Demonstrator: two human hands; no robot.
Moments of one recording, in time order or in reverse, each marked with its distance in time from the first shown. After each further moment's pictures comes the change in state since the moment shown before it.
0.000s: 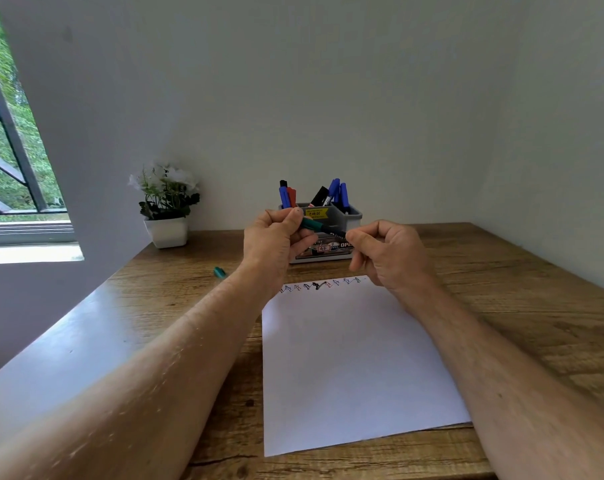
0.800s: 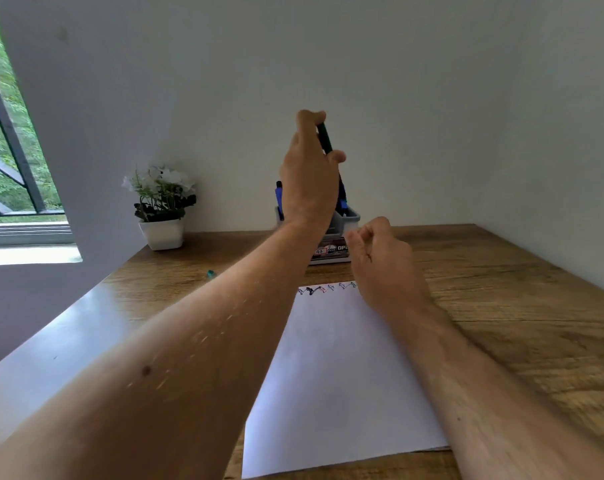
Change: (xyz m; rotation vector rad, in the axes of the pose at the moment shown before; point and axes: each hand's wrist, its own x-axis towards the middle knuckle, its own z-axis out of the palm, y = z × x) left_hand 0.044 0.019 0.088 0.764 0.115 0.898; right_hand -0.005 0.006 0.005 -0.605 0.121 -0.150
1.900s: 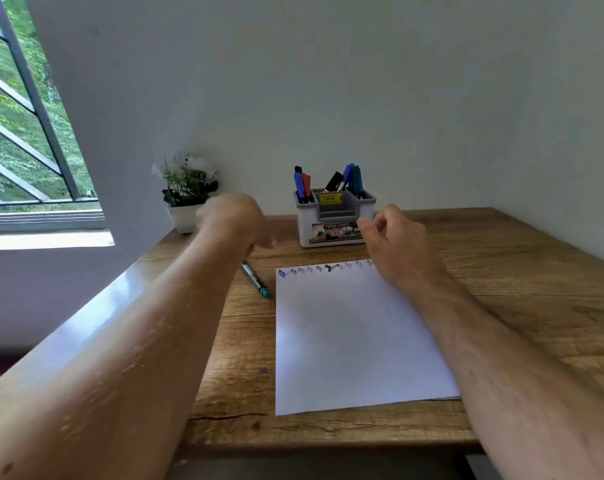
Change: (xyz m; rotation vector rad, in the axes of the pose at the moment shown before) left_hand -0.017 -0.038 -0.124 1.091 -0.702 -0.575; right_hand 0.001 0.001 0.001 -0.052 -0.046 0.020
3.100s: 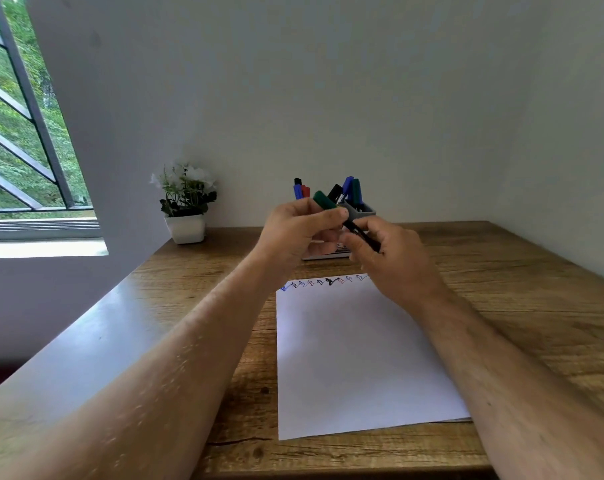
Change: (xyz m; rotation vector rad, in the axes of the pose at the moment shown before) left_hand -0.047 0.038 0.021 -1.511 -0.274 0.419; right_hand -0.009 -0.015 -0.010 0.215 -0.059 -0.240
